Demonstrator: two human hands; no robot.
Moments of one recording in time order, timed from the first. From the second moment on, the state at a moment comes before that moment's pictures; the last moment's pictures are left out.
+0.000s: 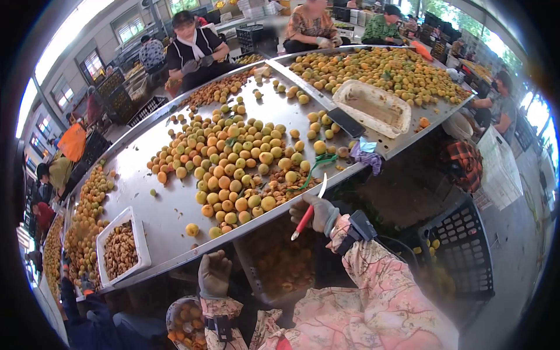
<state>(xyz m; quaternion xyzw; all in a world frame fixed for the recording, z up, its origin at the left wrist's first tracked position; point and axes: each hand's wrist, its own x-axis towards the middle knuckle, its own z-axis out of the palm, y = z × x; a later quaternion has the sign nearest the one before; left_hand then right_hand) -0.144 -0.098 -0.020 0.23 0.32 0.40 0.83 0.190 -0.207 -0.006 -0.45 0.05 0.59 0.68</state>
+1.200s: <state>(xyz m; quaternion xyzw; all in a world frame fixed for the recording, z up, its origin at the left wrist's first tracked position) 0.005 0.062 -0.021 0.27 0.32 0.40 0.81 0.168 0.145 0.003 -0.75 -0.63 0.21 0.06</state>
